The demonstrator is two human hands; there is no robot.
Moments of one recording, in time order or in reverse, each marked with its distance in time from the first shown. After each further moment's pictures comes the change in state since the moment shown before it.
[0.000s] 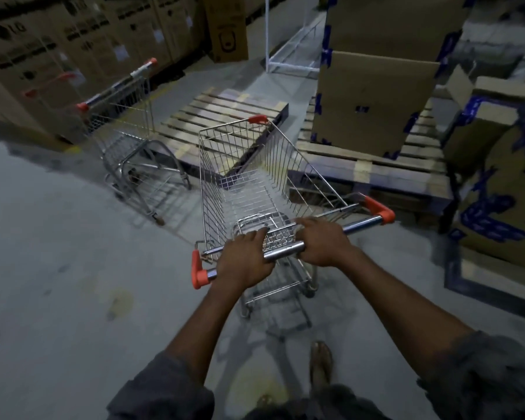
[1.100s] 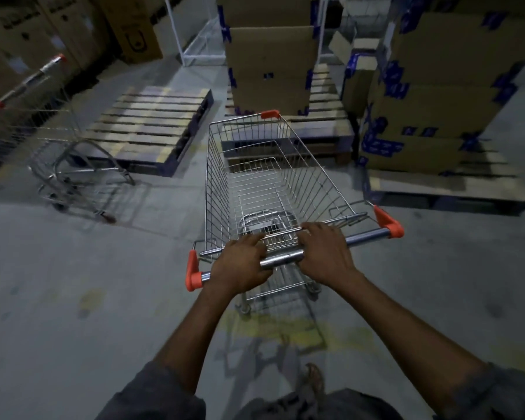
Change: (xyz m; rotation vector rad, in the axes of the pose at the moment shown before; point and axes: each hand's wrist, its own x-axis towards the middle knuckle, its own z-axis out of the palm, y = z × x) left_hand -0.297 0.138 0.035 0.057 -0.058 0.503; right_hand -0.398 -0.087 0.107 0.043 0.206 0.391
